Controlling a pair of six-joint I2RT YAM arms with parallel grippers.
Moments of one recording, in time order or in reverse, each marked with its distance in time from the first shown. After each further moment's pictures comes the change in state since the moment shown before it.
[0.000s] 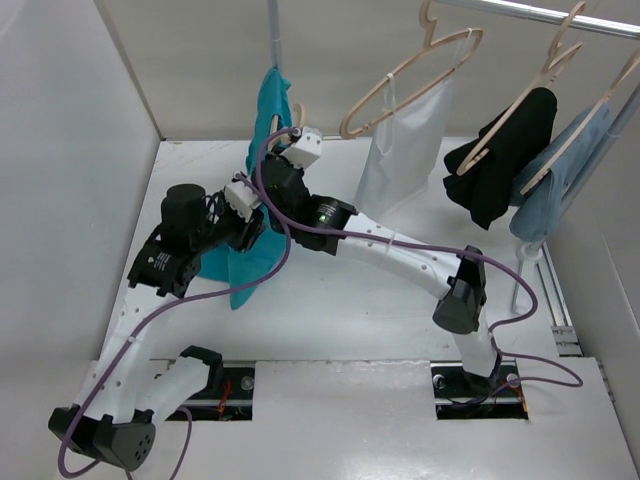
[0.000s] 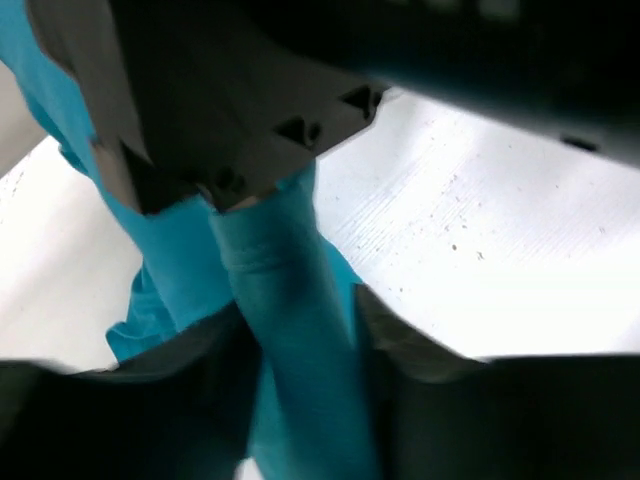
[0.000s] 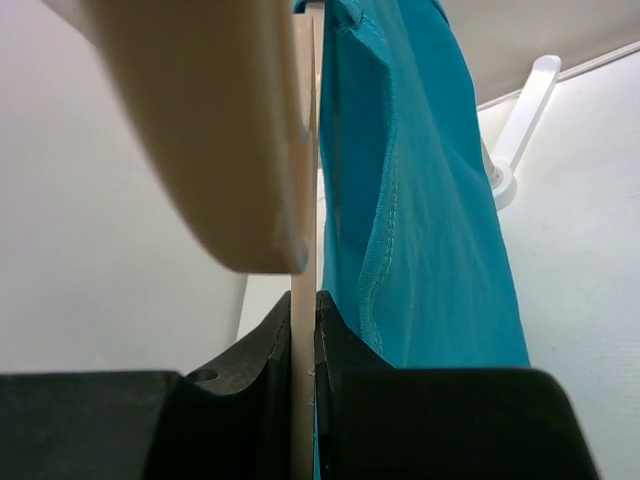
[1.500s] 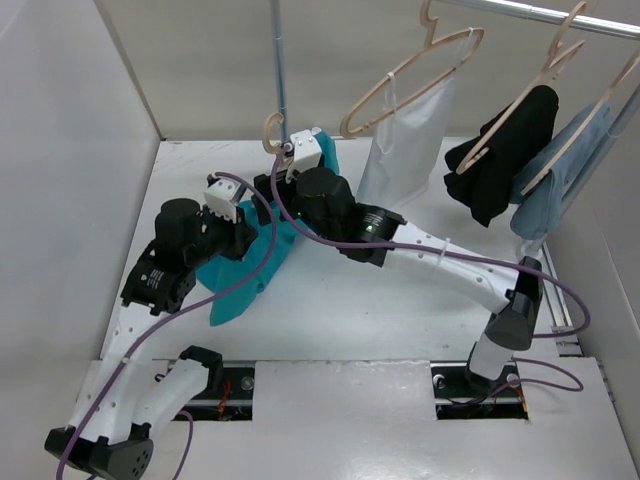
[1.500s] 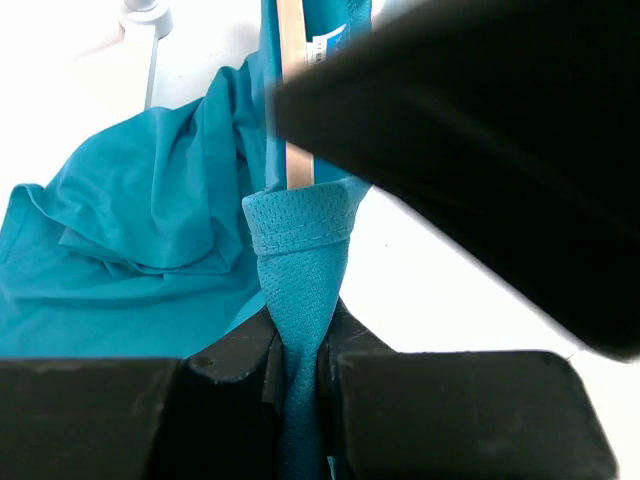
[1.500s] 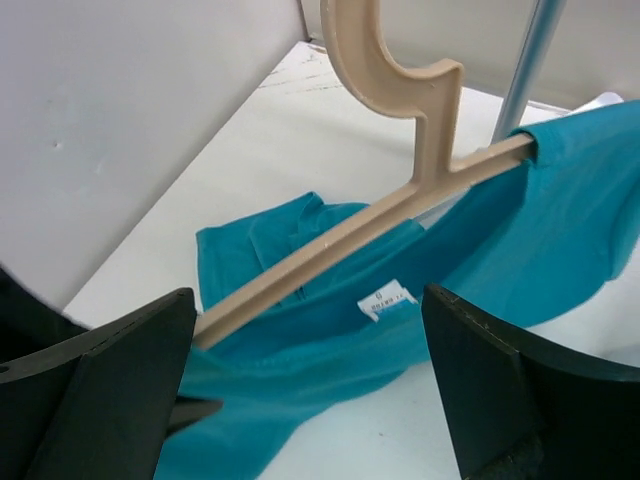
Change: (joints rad) left arm -0.006 -0.102 -0.047 -0.057 -0.104 -0.392; right arm -0.026 -0.293 -0.369 0.068 -0.432 -0.450
